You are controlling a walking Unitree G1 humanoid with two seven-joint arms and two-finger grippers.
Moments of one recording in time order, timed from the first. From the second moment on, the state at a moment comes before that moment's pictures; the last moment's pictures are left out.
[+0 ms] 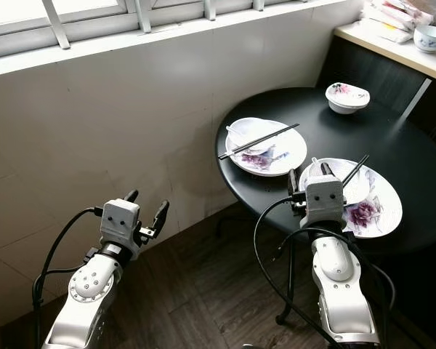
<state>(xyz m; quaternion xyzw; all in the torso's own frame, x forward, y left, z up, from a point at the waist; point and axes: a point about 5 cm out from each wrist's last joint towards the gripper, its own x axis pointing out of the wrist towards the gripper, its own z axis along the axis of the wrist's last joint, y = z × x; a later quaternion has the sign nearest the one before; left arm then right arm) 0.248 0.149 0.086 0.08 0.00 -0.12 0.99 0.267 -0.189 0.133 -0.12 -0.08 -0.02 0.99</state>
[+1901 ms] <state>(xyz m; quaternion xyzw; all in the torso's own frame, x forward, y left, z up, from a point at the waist) 0.251 0.147 0.084 0.08 0.00 -0.12 0.99 0.266 -0.196 0.120 -0.10 -0.05 -0.03 0.99</state>
